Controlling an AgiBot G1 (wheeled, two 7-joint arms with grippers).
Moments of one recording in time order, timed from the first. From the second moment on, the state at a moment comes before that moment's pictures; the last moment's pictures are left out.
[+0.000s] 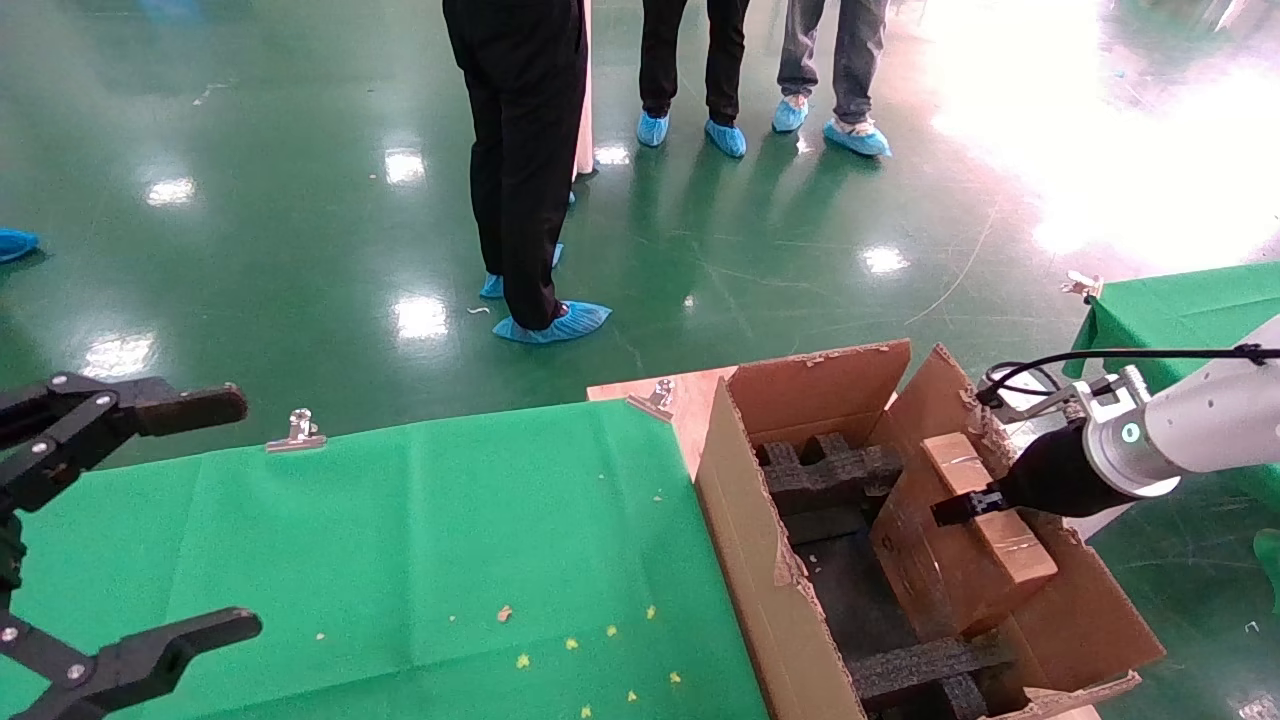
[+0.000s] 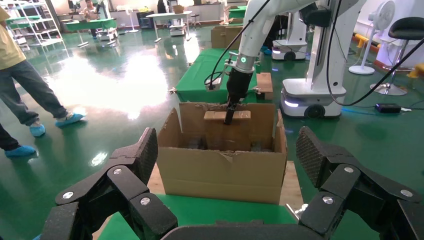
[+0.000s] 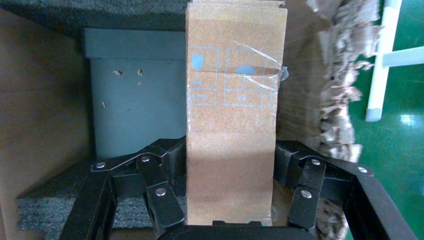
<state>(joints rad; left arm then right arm) -1.09 0.59 0.33 -1.27 0.69 1.48 -0.16 1.92 -0.67 -2.17 0.62 -0.95 -0.85 1.09</state>
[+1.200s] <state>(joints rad) -1.09 0.59 0.33 -1.27 0.69 1.48 -0.16 1.73 -0.80 -2.13 0.36 -0.87 -0.91 0.94</state>
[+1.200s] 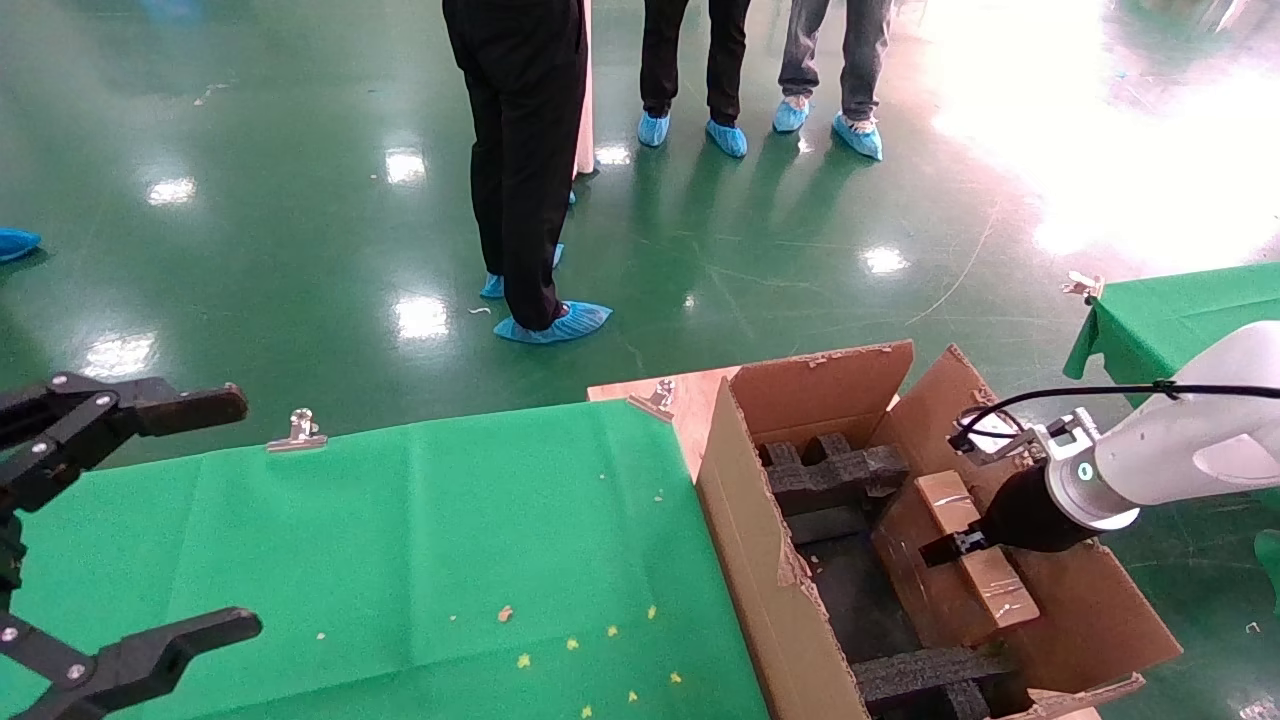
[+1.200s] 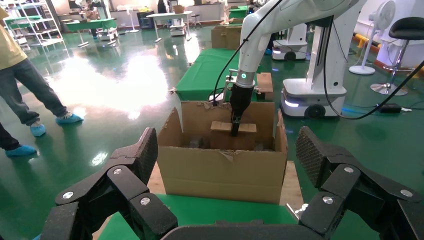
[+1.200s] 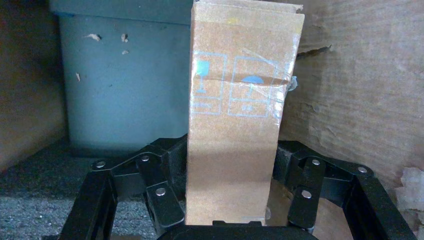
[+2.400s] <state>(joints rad) -1.09 0.59 0.33 -1.27 0.69 1.48 -0.16 1.76 -0.80 -2.13 0.35 -0.87 -0.91 0.91</state>
